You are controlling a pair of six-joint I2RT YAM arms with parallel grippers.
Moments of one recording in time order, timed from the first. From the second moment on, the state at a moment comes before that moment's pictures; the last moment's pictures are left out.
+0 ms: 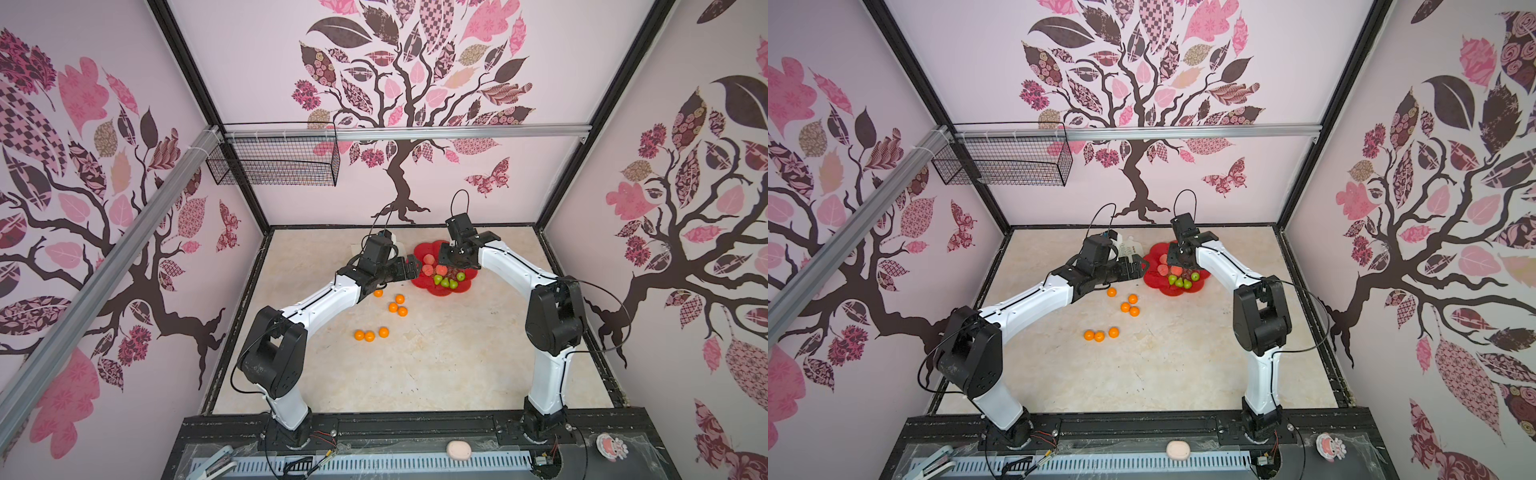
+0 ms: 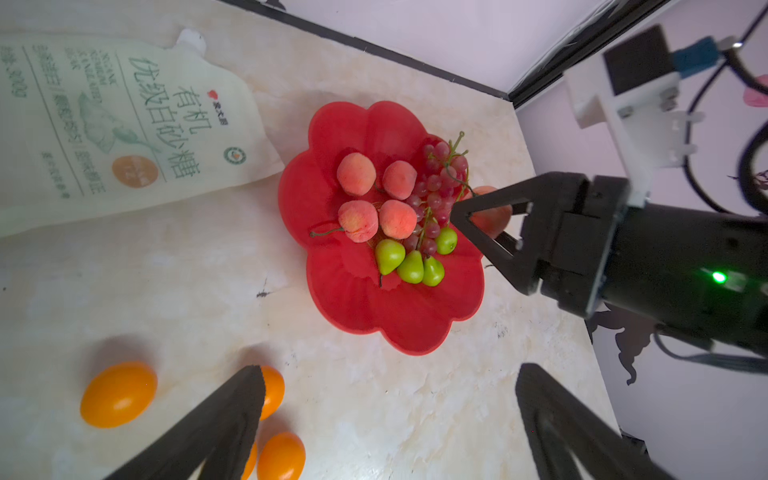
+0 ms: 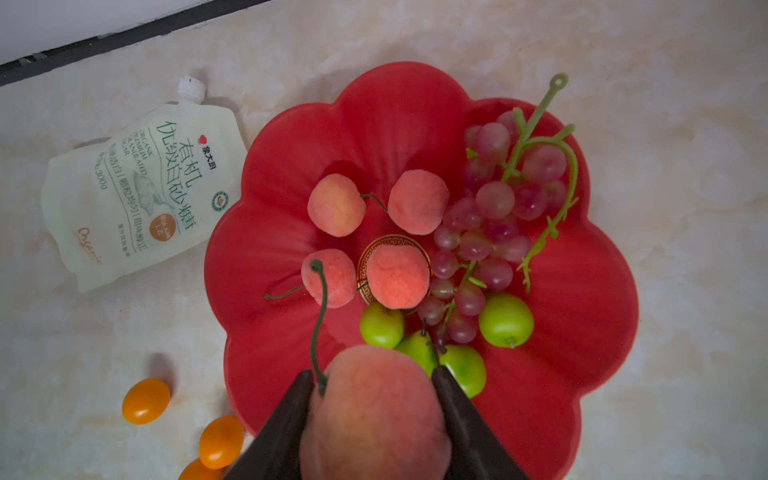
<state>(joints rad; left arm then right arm) -0.55 1.72 1.29 -0.16 0.19 -0.59 0.37 2.01 1.70 -0.66 0.06 0.50</state>
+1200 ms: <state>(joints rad) -0.54 1.86 1.32 0.12 0.26 -0.50 0.33 2.47 2.24 -0.79 0.06 0.39</state>
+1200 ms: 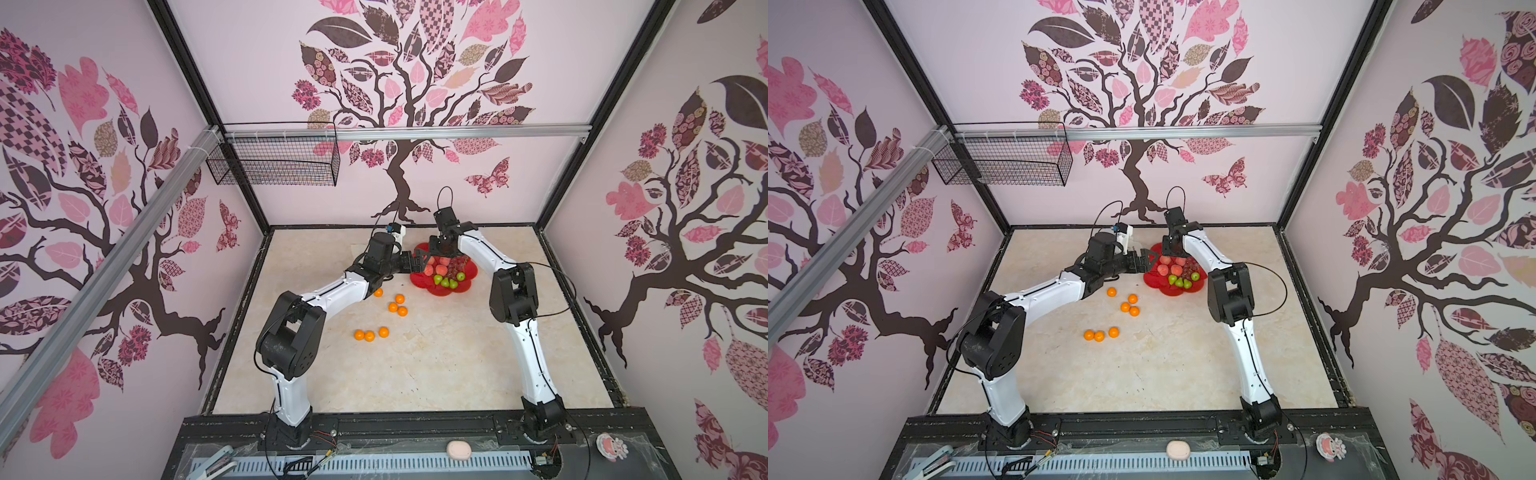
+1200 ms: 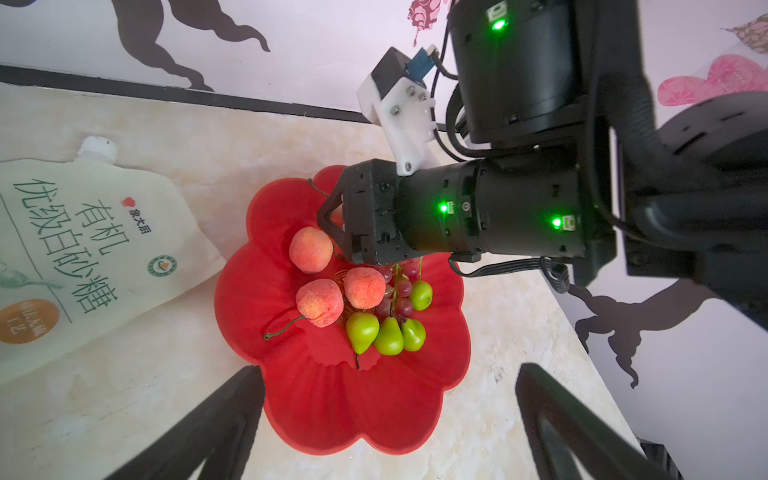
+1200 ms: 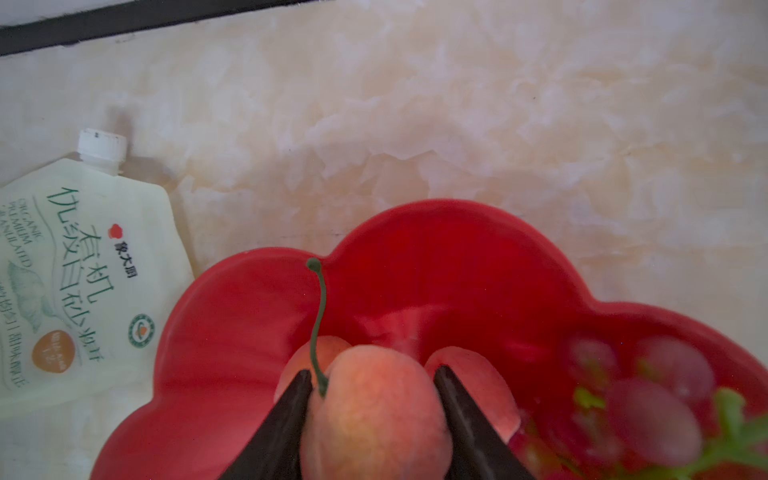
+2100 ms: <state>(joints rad) -0.56 1.85 1.32 0.08 0.24 -0.45 0.33 2.45 2.22 -0.79 0.07 0.39</state>
